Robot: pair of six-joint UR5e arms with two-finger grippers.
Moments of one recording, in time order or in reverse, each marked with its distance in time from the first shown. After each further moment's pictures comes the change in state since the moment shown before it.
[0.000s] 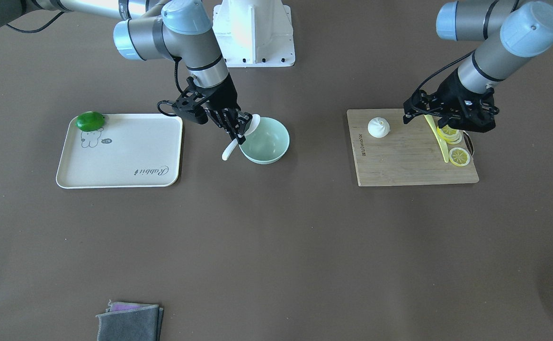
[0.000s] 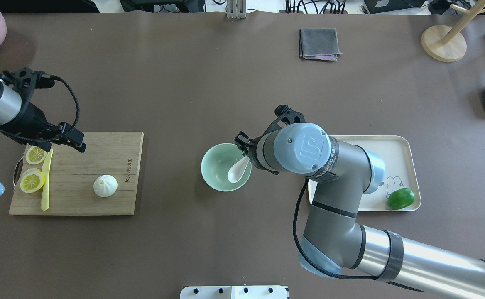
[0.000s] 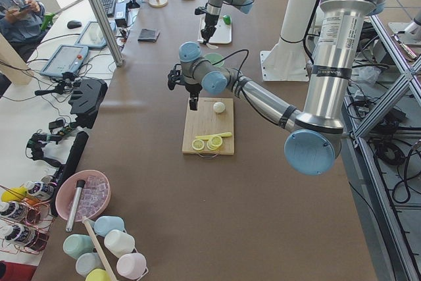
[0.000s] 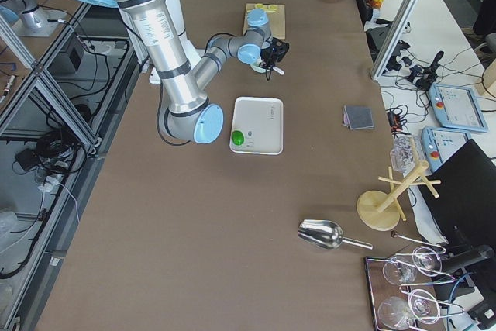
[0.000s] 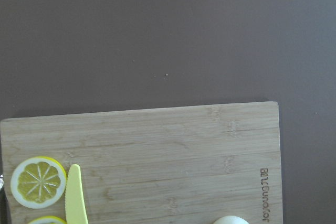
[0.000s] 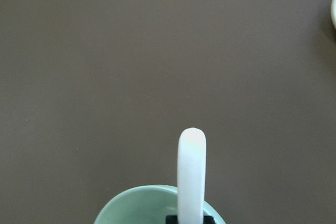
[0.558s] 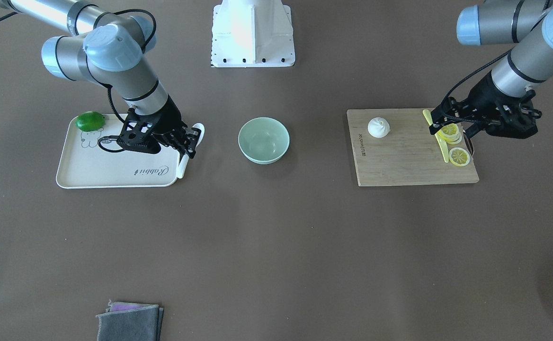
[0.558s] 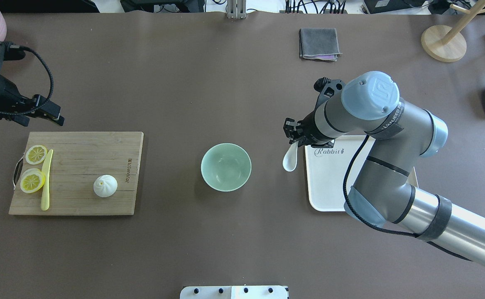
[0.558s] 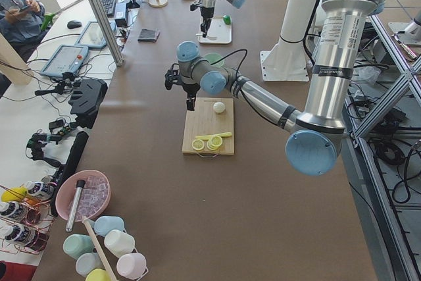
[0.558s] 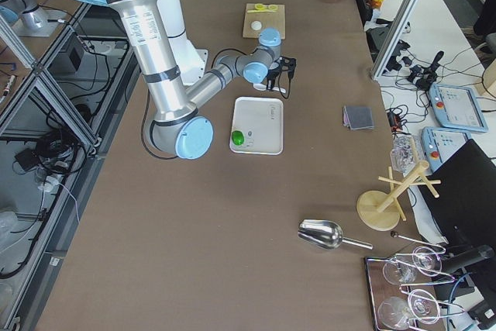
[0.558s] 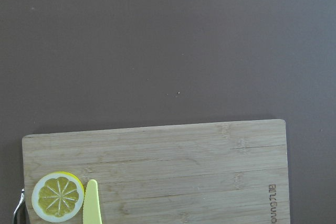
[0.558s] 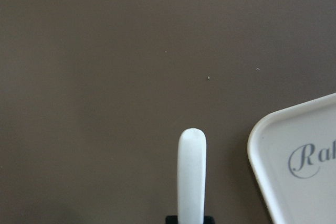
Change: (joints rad) left arm -0.140 -0.011 0.034 0.007 -0.011 0.076; right arm 0.177 -0.107 0.015 0.023 0.263 -0.301
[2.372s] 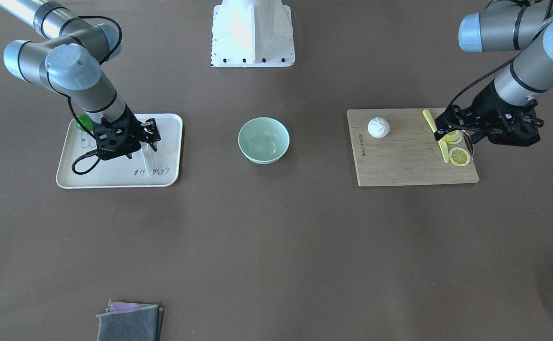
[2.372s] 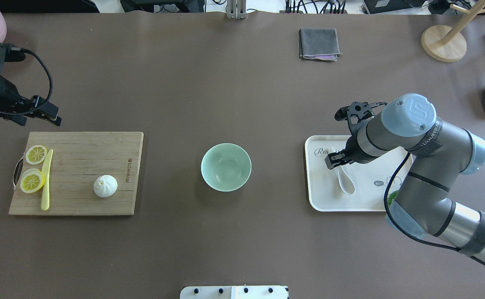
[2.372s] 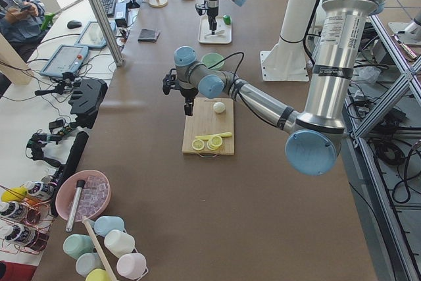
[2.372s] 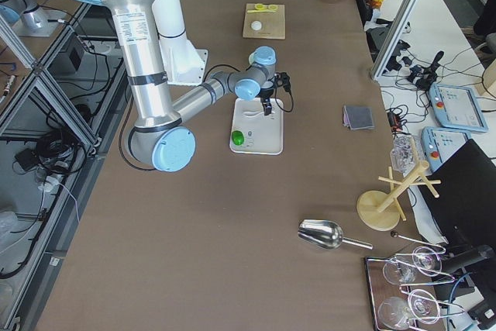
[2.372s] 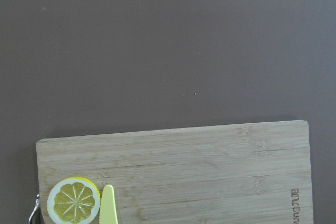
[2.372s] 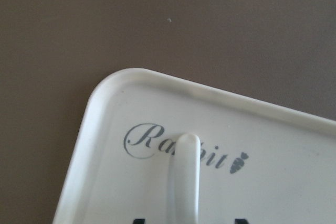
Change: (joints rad) left arm -0.010 -0.005 0.043 0.002 0.010 0.039; right arm 0.045 -0.236 0.013 0.006 0.122 -0.801
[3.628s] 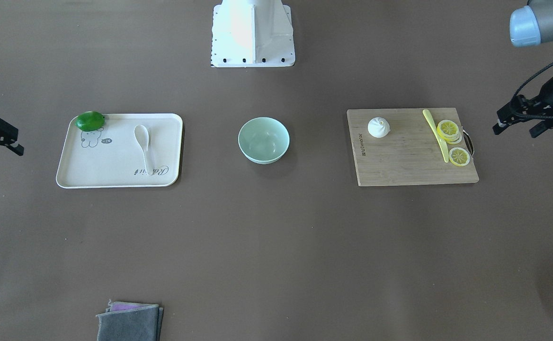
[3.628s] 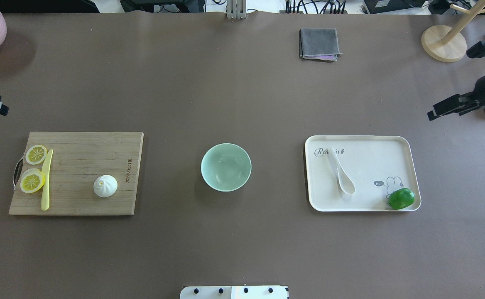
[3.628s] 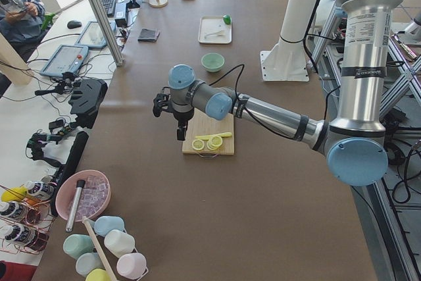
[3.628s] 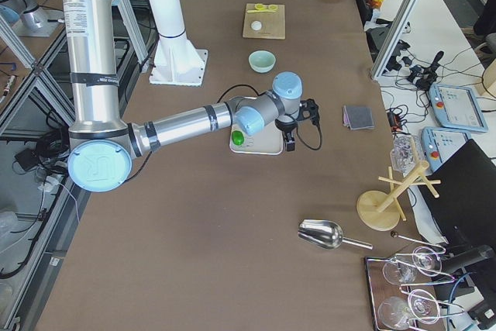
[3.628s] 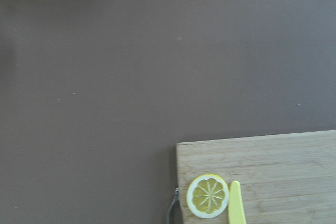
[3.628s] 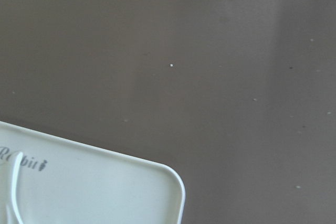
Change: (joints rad) left arm -0.145 0.083 -0.007 -0.001 -0.051 0.125; right arm 0.455 -0.184 0.069 0.001 0.314 -0.278
